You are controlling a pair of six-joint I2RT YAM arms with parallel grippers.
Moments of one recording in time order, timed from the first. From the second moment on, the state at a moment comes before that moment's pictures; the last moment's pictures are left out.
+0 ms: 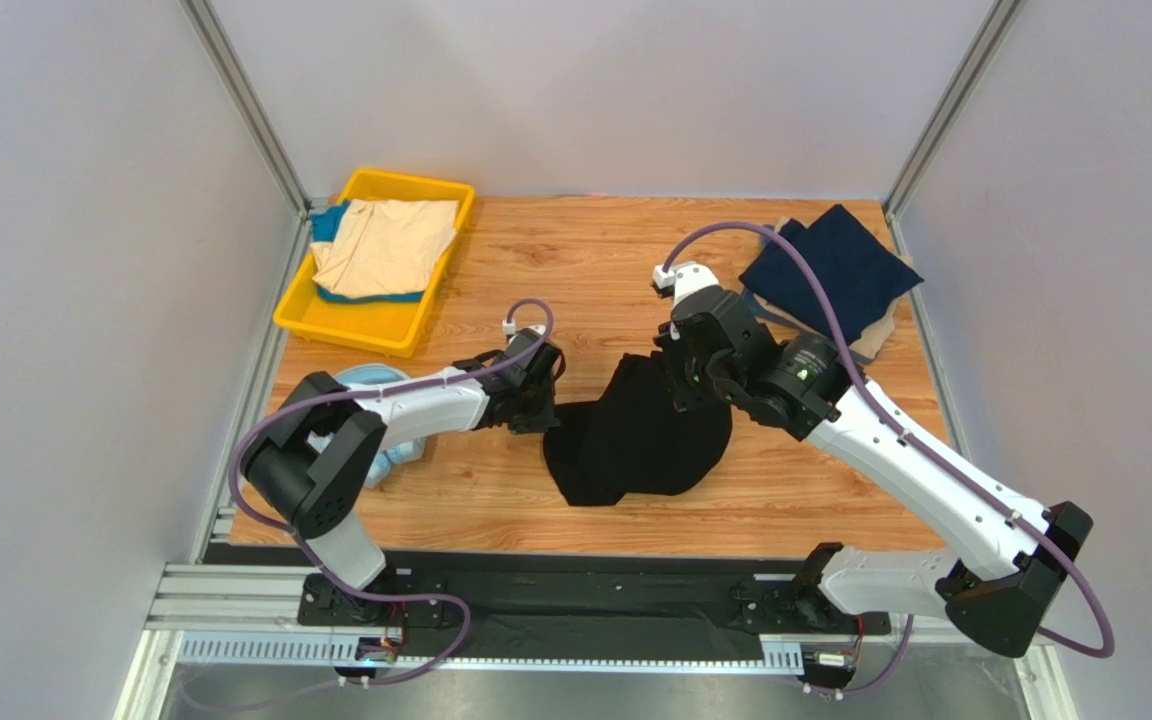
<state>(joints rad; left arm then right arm) -0.70 1.67 0.90 -0.24 -0.06 -0.72 0.82 1.21 1.31 -0.90 0.23 0.33</state>
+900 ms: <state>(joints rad) -0.42 1.15 1.24 -0.61 -0.31 -0.43 0.54 1.10 1.38 -1.00 0.27 0.34</state>
